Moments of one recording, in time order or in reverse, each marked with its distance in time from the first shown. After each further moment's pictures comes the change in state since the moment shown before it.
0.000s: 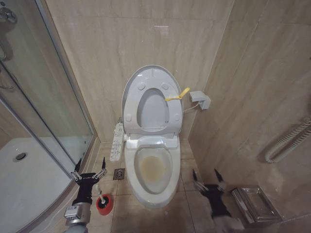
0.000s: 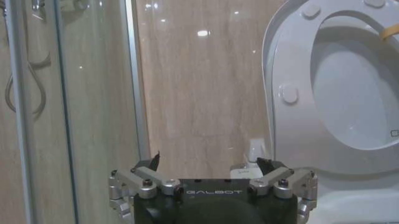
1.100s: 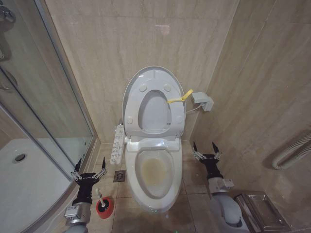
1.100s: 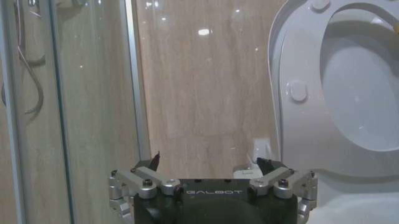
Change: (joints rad) left arm 0.000 0.000 0.000 0.000 0.000 0.000 0.000; right arm 0.343 -0.122 0.027 -0.209 0.138 0.018 0.020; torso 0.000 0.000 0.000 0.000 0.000
